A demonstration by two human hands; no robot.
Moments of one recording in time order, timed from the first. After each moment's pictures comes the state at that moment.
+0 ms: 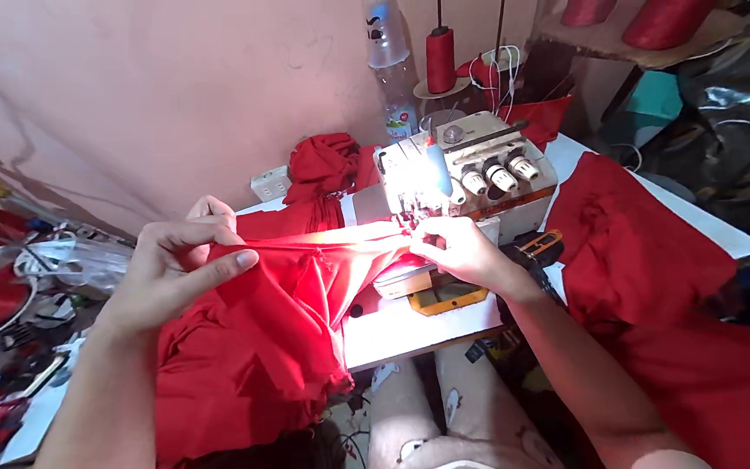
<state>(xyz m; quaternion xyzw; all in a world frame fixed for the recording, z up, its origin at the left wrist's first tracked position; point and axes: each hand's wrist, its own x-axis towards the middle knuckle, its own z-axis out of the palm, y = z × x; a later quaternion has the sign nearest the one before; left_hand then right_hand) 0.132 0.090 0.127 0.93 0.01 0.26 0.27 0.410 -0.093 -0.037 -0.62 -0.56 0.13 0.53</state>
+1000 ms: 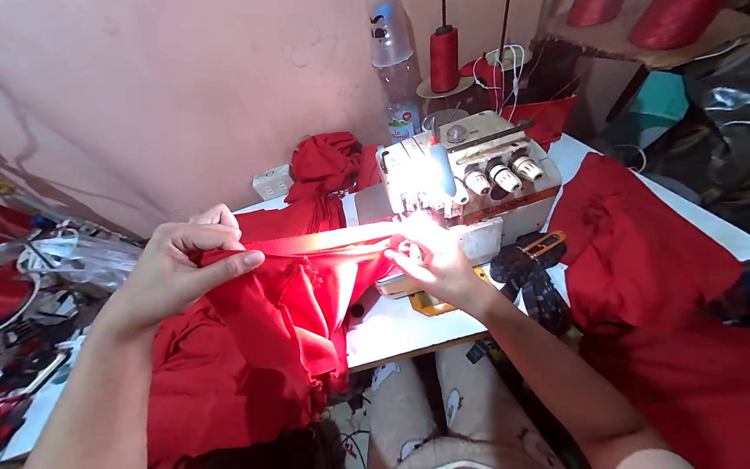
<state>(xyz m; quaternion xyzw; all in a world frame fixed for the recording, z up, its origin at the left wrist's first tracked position) 0.129 0.099 0.125 0.94 0.03 0.23 0.24 0.372 -0.072 -0.046 -0.55 -0.57 -0.03 0.60</state>
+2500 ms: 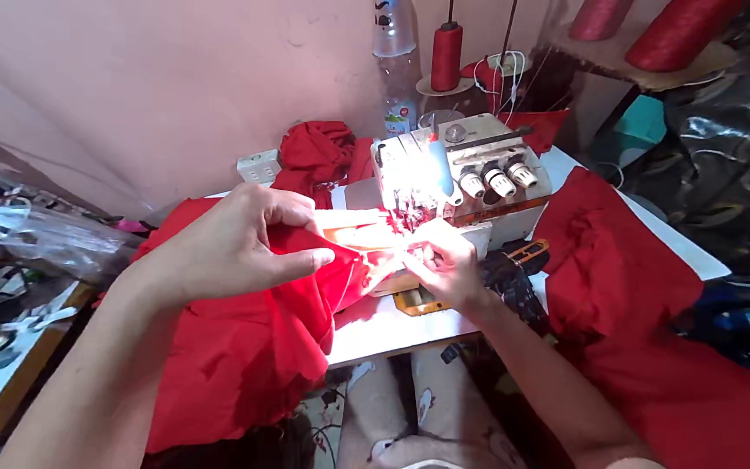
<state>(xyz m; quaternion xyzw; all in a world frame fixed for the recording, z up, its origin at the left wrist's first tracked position) 0.194 0.051 0.131 0.98 0.00 0.12 0.19 0.390 -0.084 -0.070 -0.52 -0.56 -0.10 0.64</state>
